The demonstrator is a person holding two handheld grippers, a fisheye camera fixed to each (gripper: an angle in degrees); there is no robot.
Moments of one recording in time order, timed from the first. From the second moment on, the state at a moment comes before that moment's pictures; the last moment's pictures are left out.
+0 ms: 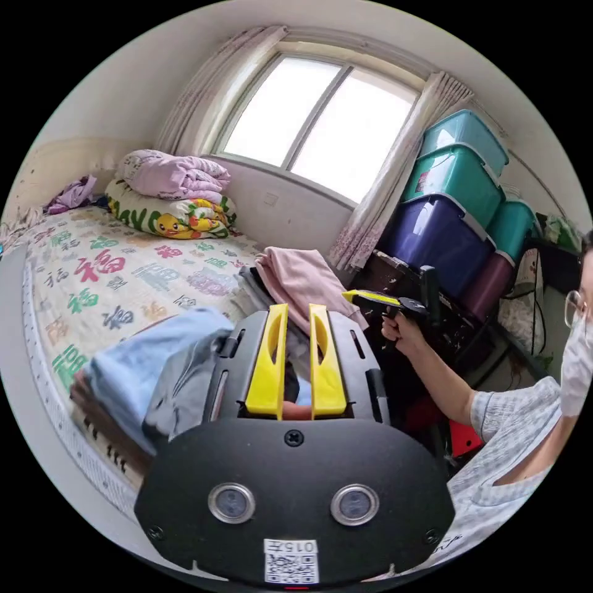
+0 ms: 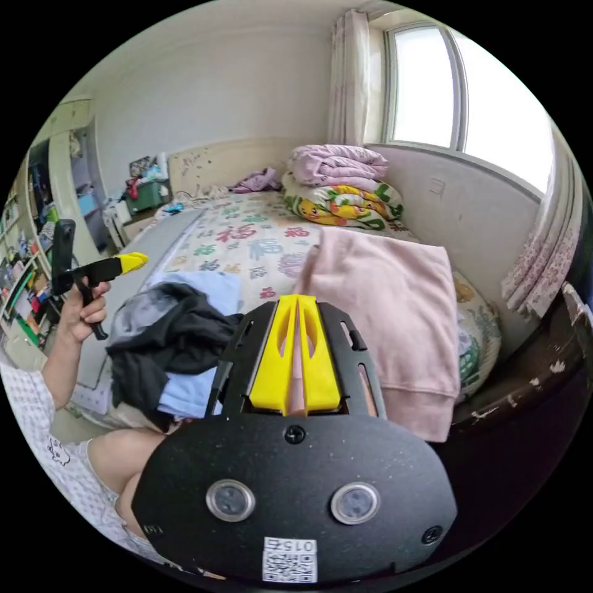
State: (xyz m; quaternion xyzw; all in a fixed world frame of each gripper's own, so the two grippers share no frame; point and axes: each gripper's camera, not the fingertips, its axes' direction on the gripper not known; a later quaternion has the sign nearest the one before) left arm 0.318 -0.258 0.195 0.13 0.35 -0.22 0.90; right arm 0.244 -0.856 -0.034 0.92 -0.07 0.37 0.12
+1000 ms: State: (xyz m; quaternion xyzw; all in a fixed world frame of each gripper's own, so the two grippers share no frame) left arm 0.409 0.009 0.002 0.05 0.32 -0.33 0.89; right arm -0.053 -0.965 0.106 0.96 -0.17 0.24 -0.01
